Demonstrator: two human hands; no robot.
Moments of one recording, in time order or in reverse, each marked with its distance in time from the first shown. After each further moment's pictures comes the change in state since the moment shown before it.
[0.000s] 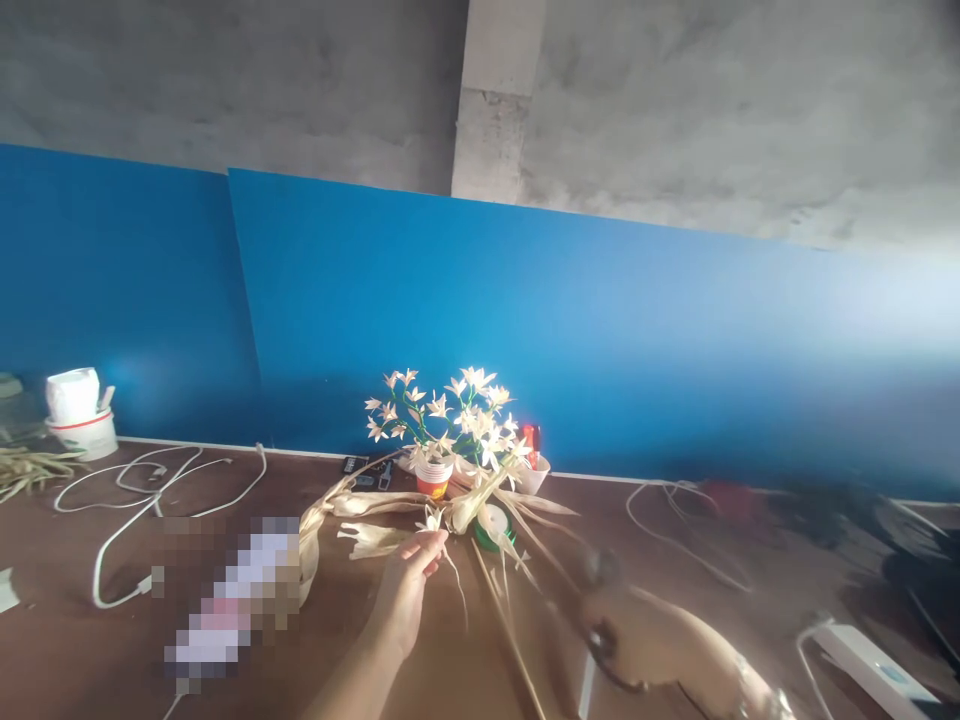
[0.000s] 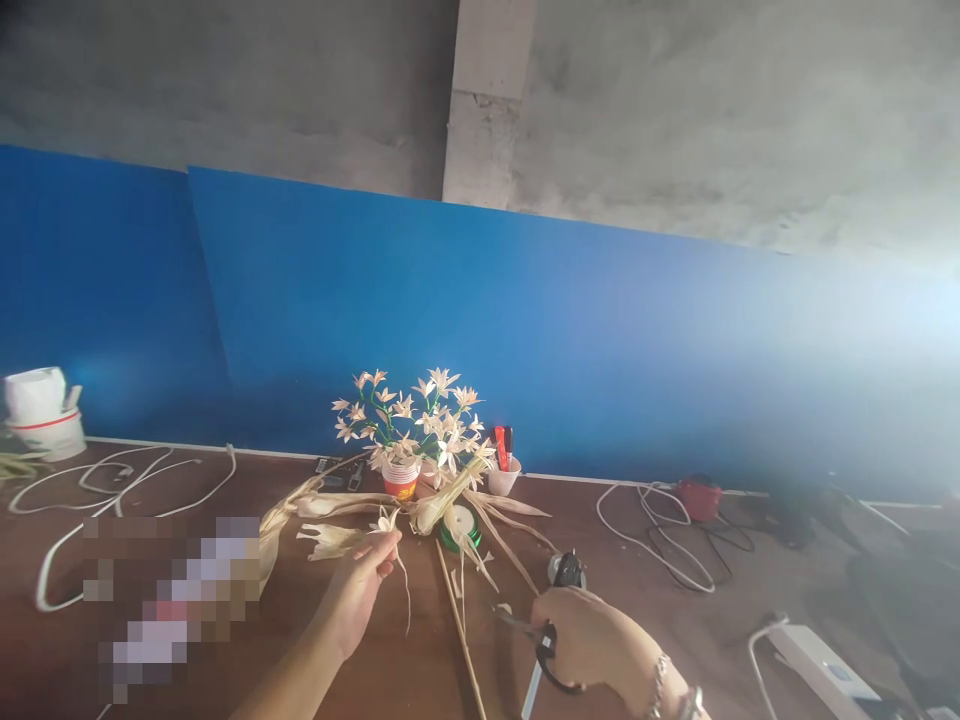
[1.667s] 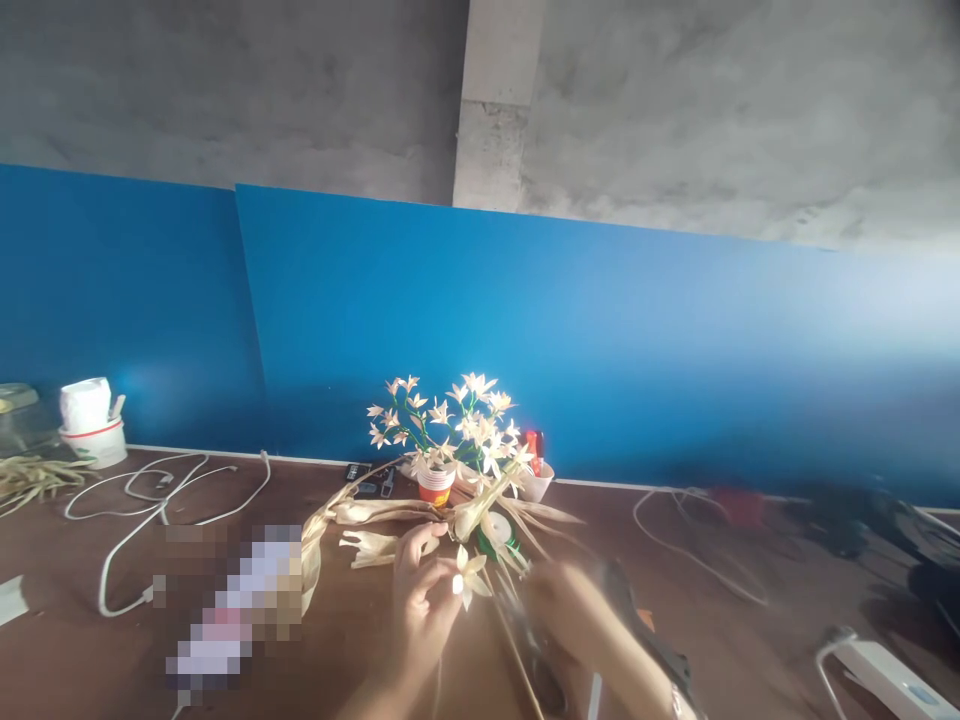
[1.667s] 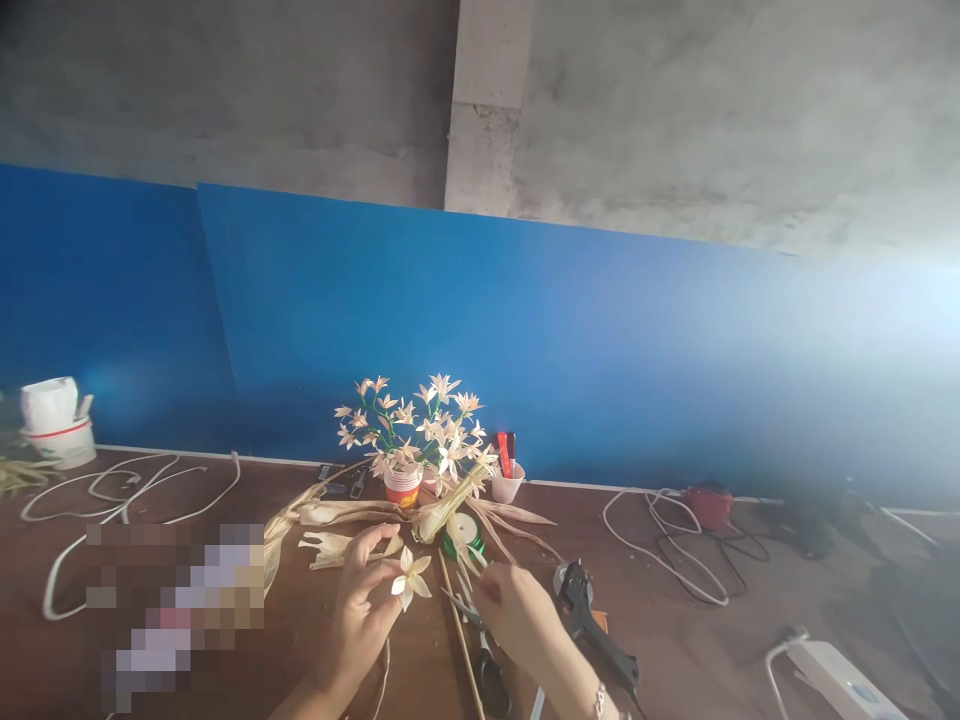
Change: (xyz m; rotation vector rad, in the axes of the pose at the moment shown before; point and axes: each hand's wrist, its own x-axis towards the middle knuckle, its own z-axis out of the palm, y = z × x) left_hand -0.014 -0.012 0.000 0.619 0.012 0.902; right_hand 0.046 -0.046 0.035 0.253 0.320 -0.079
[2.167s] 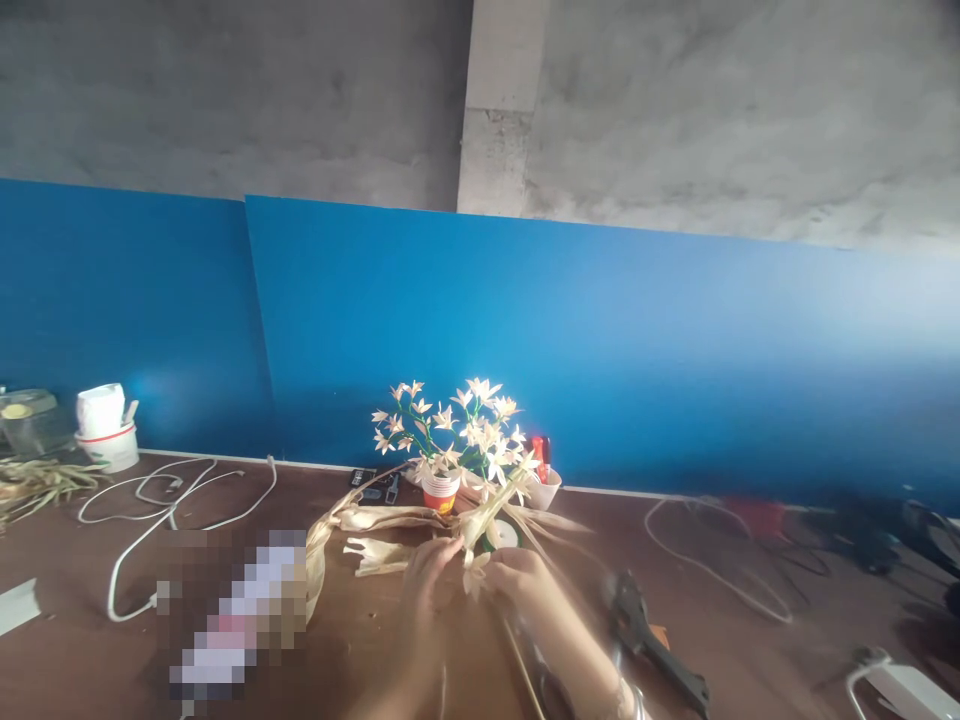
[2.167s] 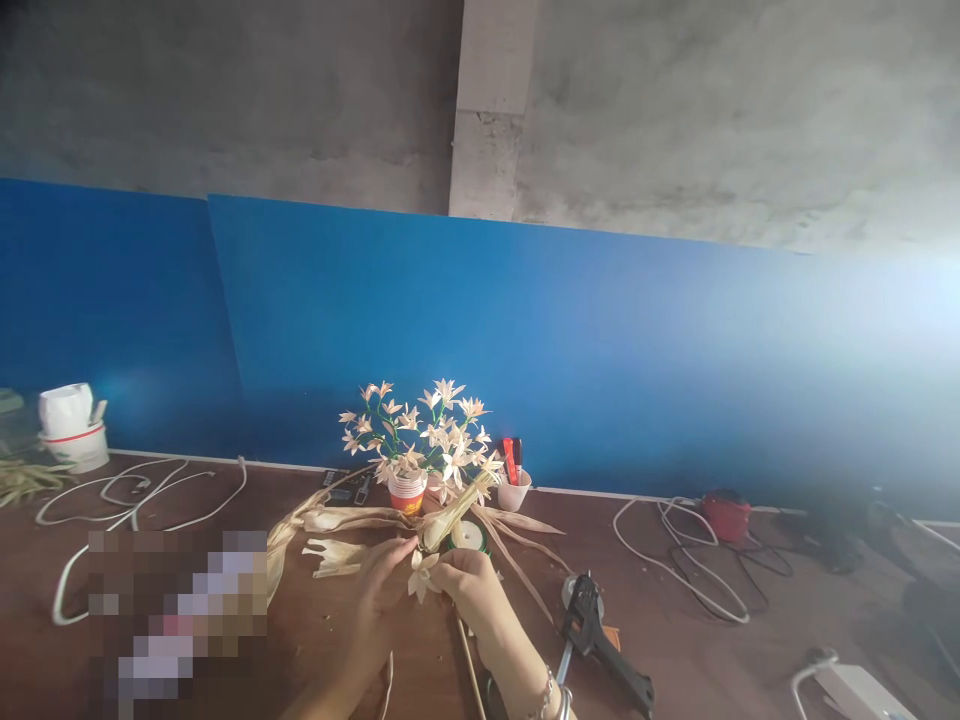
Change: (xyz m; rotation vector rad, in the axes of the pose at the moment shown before) left_hand -0.001 -0.021 0.009 -0.037 -0.029 -0.134; right_hand 0.011 -0.067 -0.003 0.916 -0.023 0.017
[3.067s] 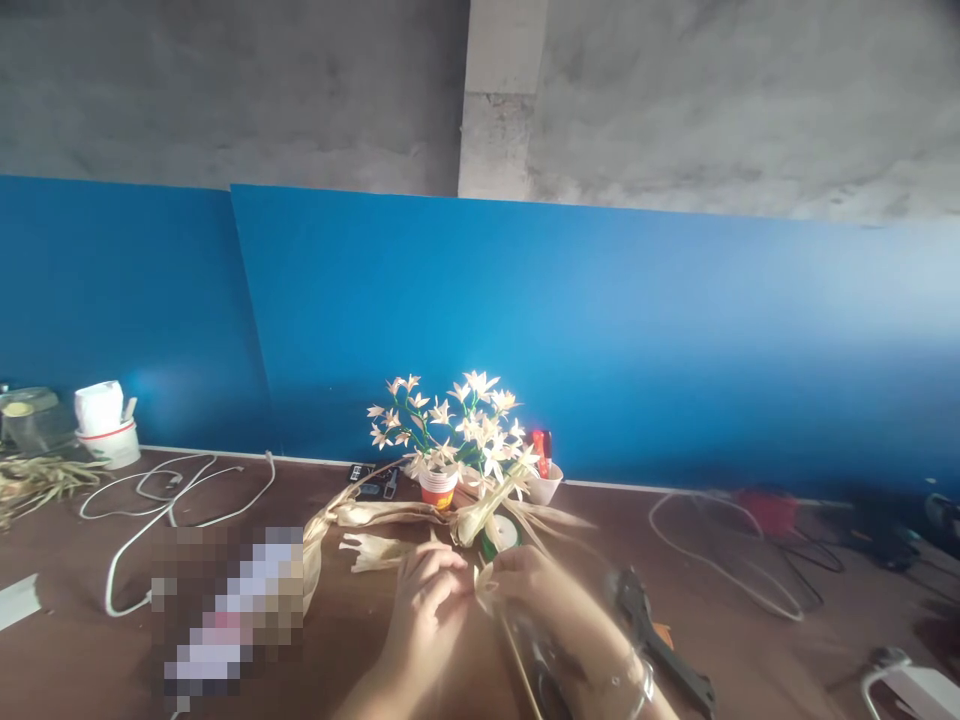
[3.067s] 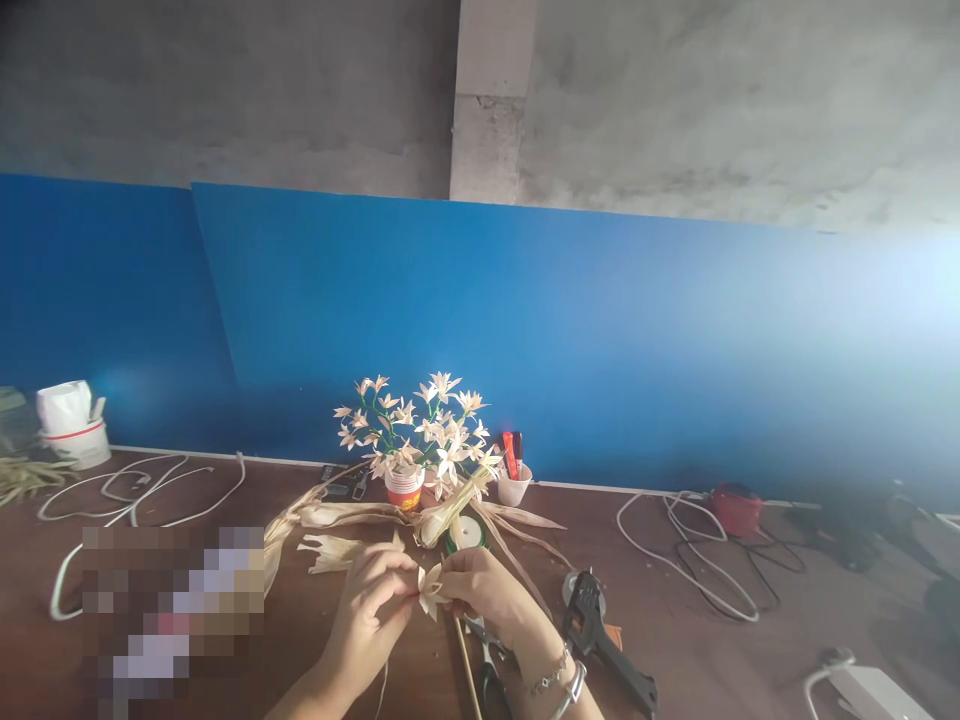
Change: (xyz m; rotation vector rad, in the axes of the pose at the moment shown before) left_hand 0.005 0.020 -0.011 0.347 -0.160 0.439; right_hand 0.013 0.010 -0.026 -0.051 -0.277 0.100
